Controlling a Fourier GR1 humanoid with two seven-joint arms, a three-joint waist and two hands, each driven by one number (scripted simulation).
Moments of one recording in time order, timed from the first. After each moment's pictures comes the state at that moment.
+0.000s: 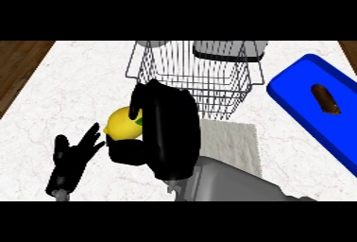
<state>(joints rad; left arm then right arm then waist) 0.05 0.28 -0.15 -1.44 0.15 0.07 0.26 -0.85 -0.01 0.74 -1.59 0.92 -0.32 1.12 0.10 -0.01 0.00</state>
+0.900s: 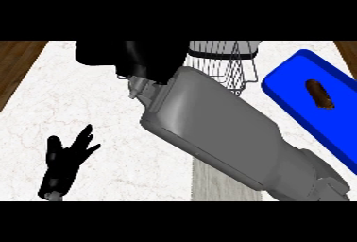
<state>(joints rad) 0.07 0.30 -0.12 -1.45 0.15 0.08 0.27 -1.31 -0.01 0.46 -1.25 0.88 -0.34 1.21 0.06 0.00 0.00</state>
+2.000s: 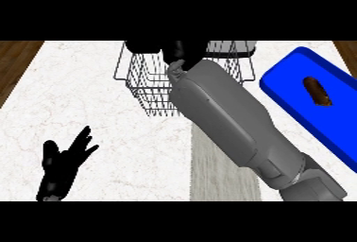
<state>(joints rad) 0.10 0.28 -0.11 -1.48 0.14 0.08 0.25 -1.24 -0.01 0.40 -0.91 0.64 -0.69 1.01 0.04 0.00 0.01</state>
